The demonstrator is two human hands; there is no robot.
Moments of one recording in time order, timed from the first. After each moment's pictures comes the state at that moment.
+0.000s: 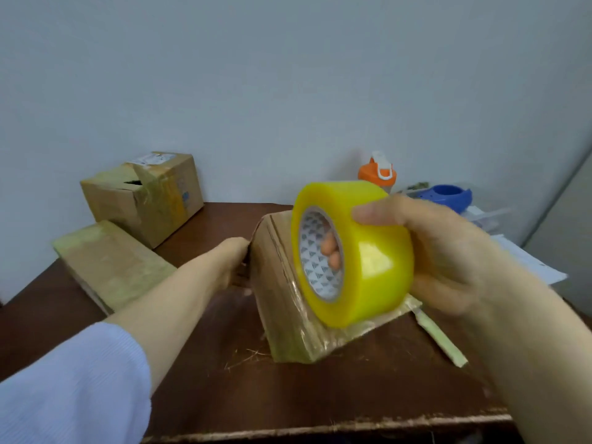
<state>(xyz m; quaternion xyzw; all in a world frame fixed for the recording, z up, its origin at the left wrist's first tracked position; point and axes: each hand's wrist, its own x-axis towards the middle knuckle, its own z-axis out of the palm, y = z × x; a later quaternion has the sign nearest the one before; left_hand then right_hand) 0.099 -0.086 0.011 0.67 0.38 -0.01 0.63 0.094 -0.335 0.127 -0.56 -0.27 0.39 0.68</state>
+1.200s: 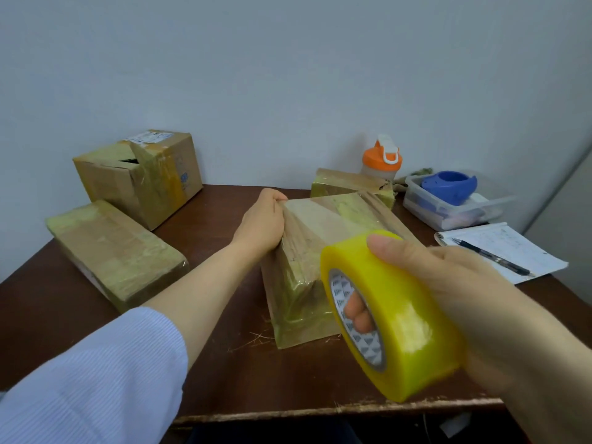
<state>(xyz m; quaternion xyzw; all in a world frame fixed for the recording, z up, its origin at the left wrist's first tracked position) 0.132 -0.103 0.005 0.86 0.20 0.21 0.42 0.058 -0.351 0.101 -0.68 -0.19 0.33 0.62</state>
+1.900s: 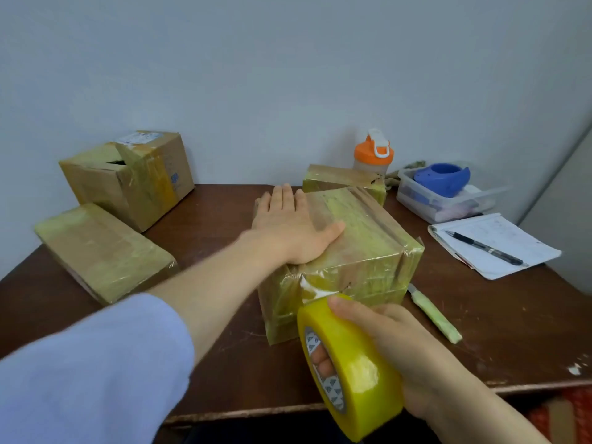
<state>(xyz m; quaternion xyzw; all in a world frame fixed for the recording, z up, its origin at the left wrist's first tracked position) 0.125 -0.161 0.045 0.99 0.16 0.00 0.05 0.060 -0.346 0.027 -0.64 -0.06 0.41 0.64</state>
